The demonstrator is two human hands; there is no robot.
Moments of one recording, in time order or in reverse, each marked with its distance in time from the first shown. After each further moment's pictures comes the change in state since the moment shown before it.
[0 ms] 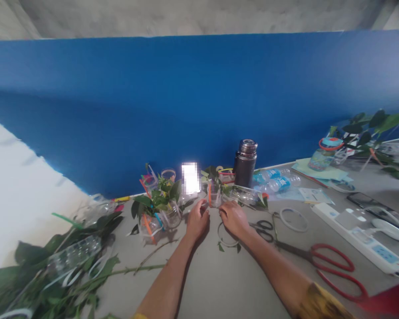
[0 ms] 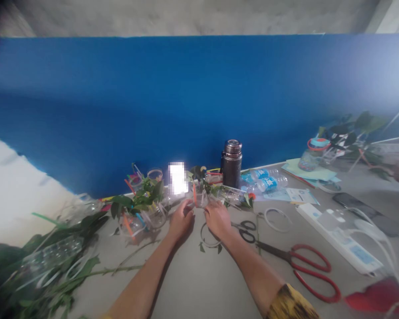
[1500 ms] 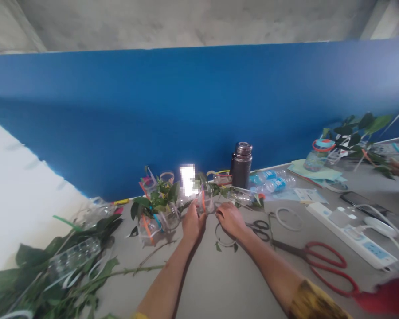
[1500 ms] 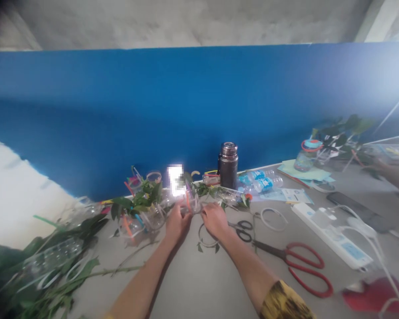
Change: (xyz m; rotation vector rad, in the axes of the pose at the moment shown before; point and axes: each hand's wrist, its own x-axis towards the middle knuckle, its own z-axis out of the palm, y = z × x) left_hand -0.011 0.014 -0.005 0.099 0.100 -0.085; right_hand 0.000 -0.001 -0.002 0.019 -0.022 0.005
